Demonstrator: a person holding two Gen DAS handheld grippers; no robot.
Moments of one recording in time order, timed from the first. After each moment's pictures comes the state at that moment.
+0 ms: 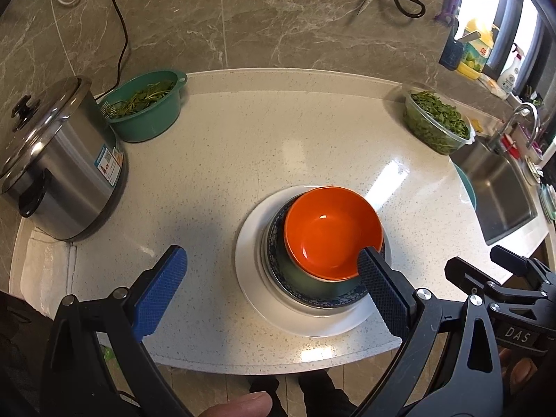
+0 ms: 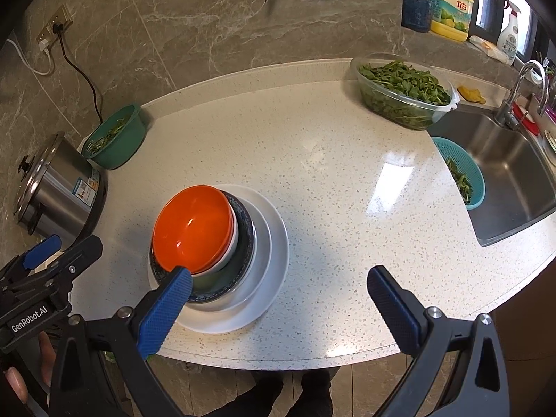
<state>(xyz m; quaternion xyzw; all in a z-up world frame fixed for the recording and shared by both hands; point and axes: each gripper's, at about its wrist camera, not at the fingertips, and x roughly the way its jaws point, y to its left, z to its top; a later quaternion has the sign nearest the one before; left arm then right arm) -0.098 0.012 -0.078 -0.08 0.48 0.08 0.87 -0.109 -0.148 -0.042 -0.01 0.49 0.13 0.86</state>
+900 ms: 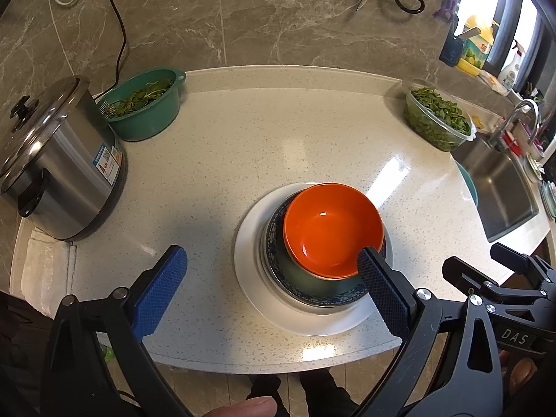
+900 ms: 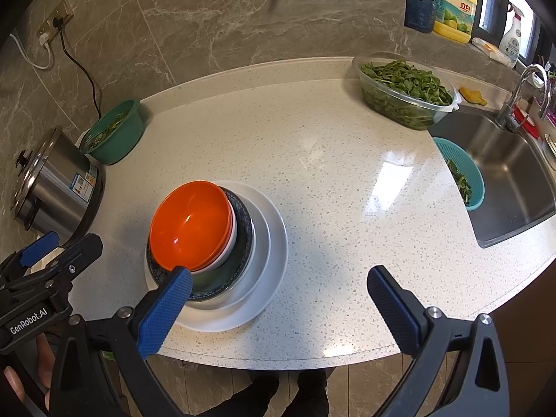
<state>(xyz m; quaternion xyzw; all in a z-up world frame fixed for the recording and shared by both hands) -0.097 0.006 -0.082 -0.07 0.48 0.08 0.87 -0.107 -0.147 -0.045 -0.01 0.49 0.13 0.86</state>
